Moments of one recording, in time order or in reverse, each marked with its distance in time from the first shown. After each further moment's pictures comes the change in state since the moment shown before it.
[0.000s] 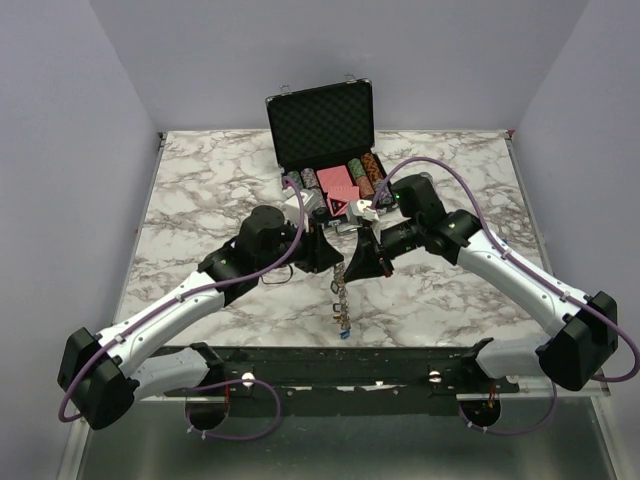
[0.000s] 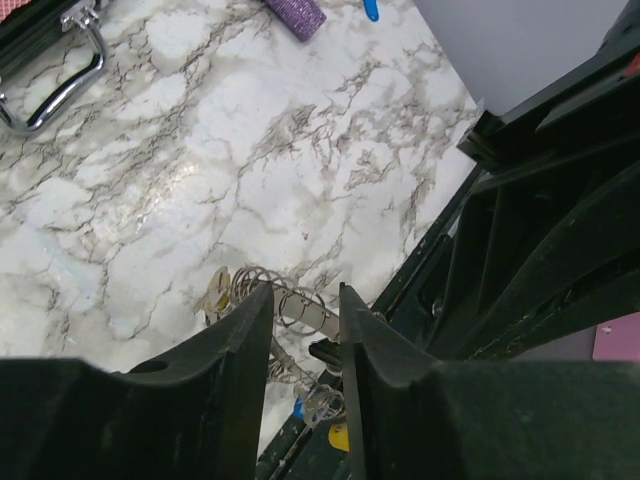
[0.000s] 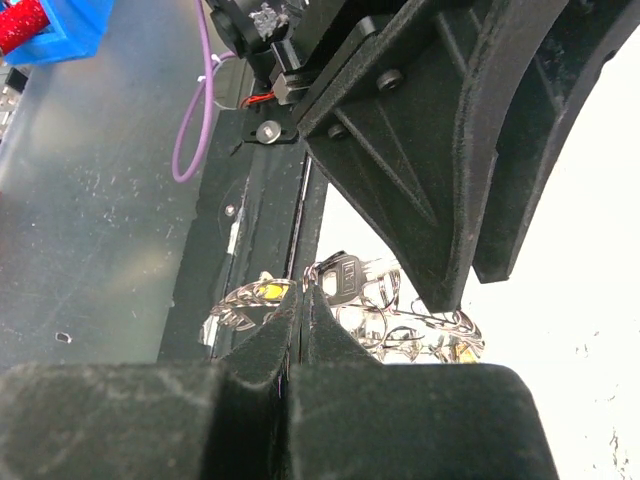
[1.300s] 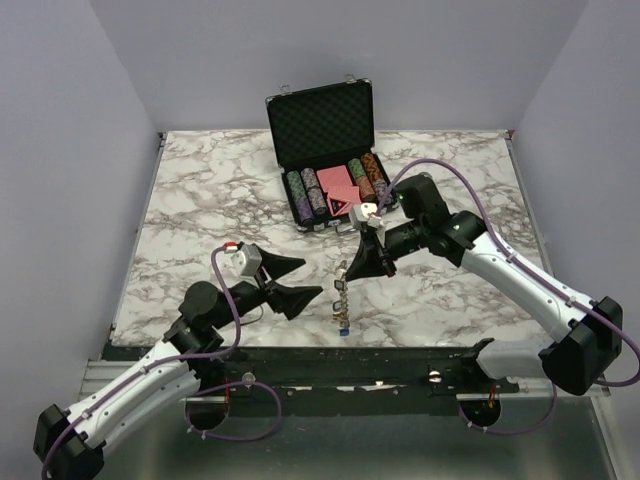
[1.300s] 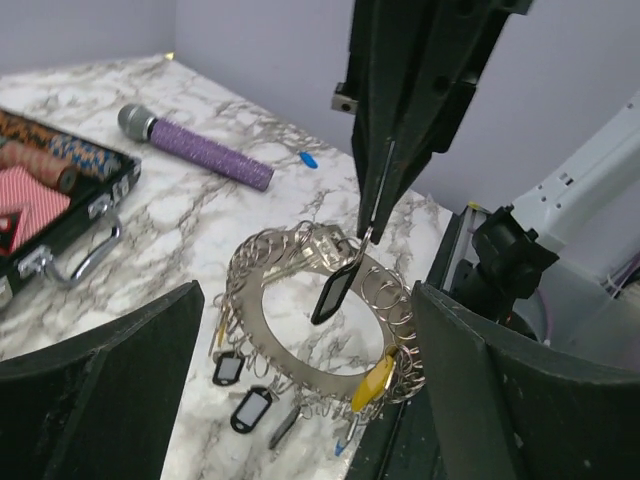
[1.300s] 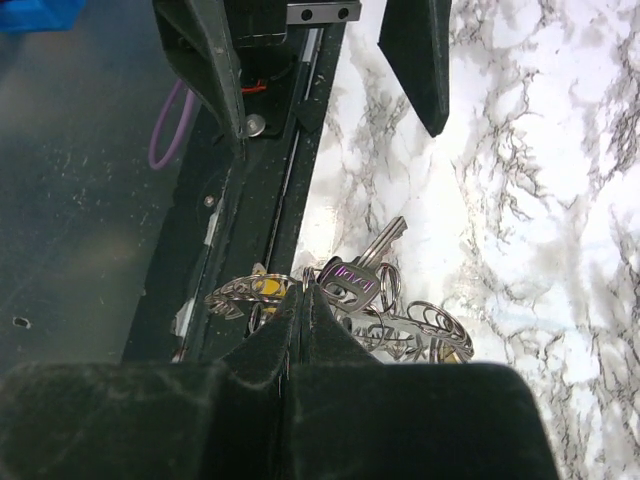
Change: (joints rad) left arm -0.004 -0.616 -0.579 0.476 -0.047 0.096; right arm 0.000 -0.023 0.000 -0.021 0.019 -0.092
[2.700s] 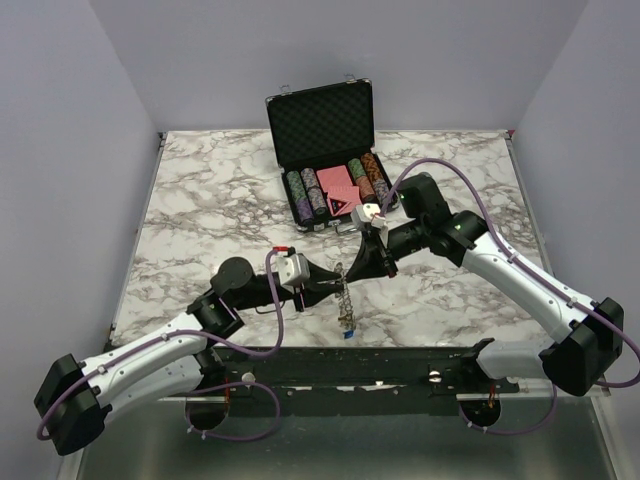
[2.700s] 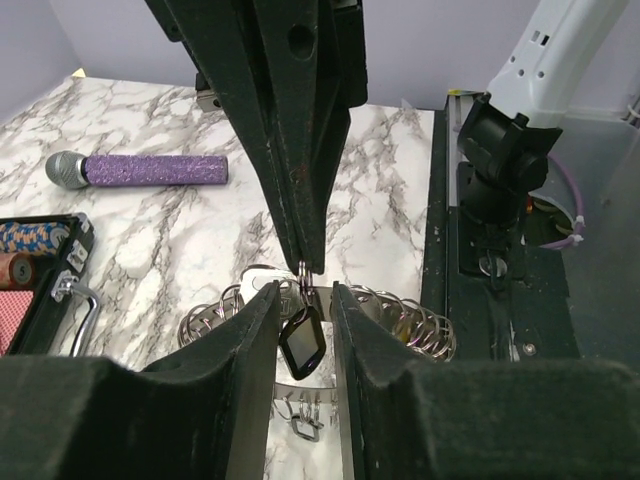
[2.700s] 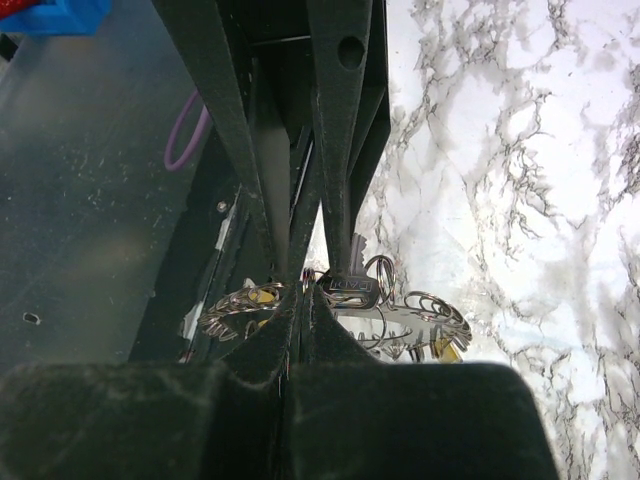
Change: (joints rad) left arm -0.118 0.340 0.182 0.067 0.224 0.414; right arm -0.003 -0.008 0.002 -0.009 -0.055 -0.033
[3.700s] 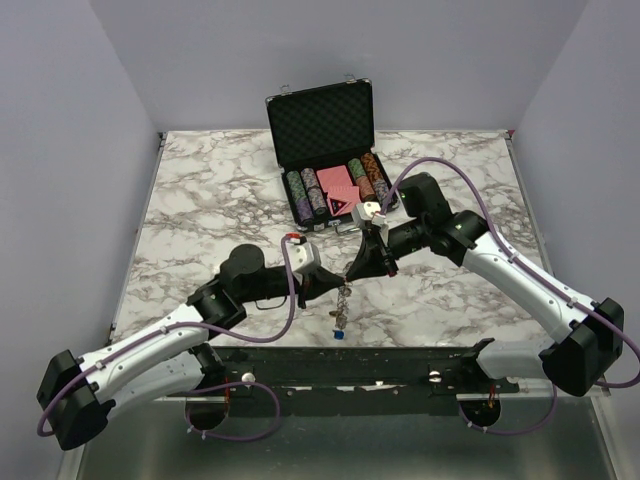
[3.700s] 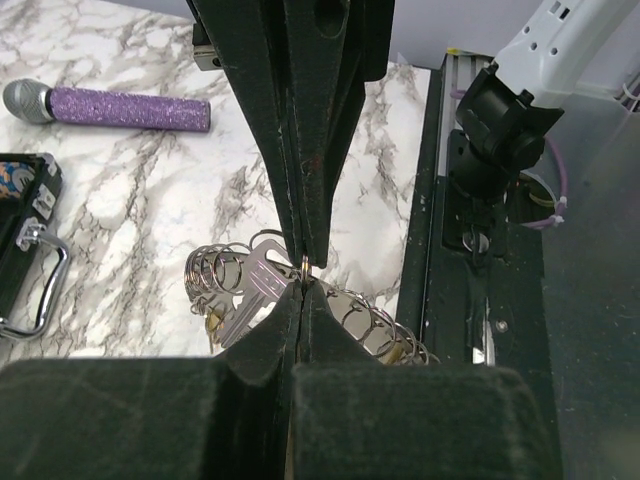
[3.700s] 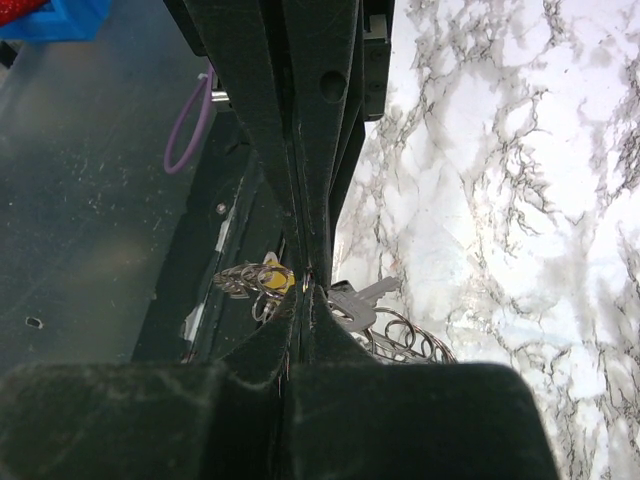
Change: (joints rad) left arm 0.000 0.048 0.103 -0.185 -0.006 -0.025; right arm -0.003 0.000 0.000 0.008 0.001 0.019
